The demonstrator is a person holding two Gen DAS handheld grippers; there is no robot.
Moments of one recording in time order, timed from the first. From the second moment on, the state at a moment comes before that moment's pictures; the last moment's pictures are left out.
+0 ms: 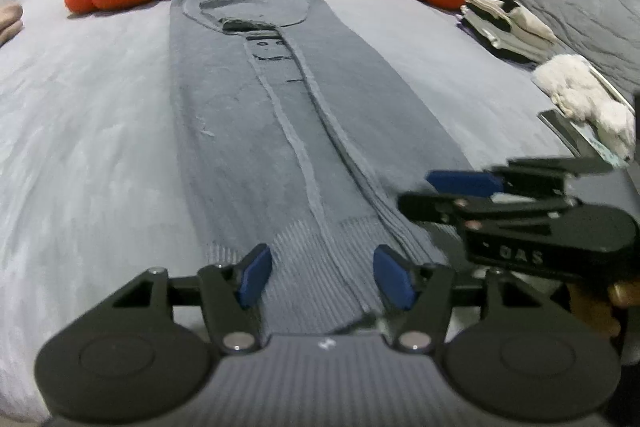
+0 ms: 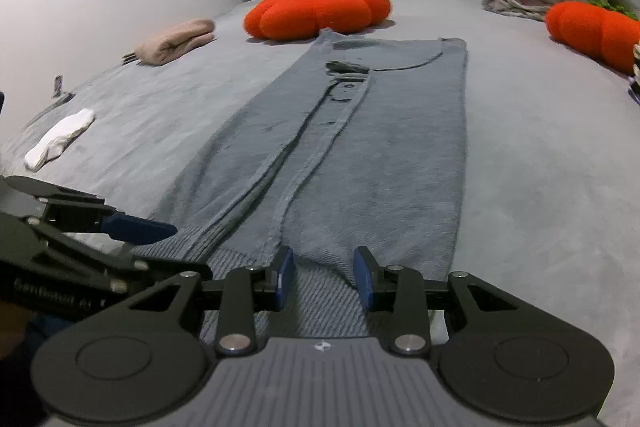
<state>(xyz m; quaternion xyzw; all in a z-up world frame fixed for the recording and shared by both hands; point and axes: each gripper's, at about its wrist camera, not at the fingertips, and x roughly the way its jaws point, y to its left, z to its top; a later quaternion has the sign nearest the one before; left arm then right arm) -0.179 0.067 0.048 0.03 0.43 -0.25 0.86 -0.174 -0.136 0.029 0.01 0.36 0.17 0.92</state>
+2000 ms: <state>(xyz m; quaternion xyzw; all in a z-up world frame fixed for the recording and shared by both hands) -0.191 0.114 0.044 0.05 0.41 -0.12 0.90 -0.209 -0.100 0.023 0.06 0.37 0.29 0.88</state>
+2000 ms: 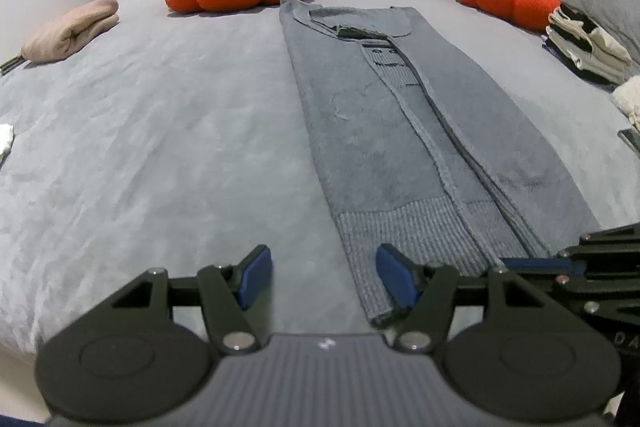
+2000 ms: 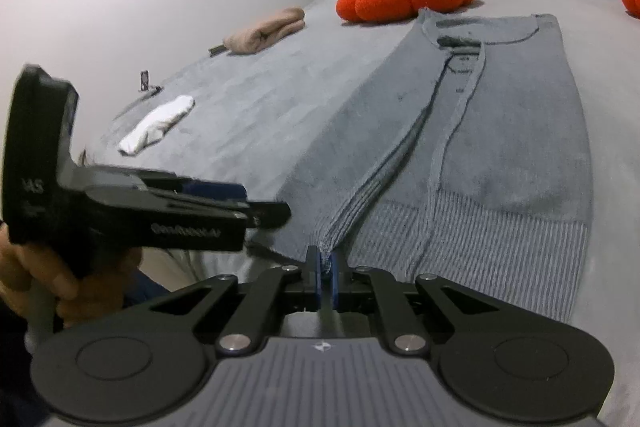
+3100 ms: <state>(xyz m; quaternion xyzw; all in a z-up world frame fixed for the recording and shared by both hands) -0.196 0.110 0.049 0.08 0.39 -0.13 0.91 -0.236 -0.124 0.045 0.02 0.32 0.25 0.91</state>
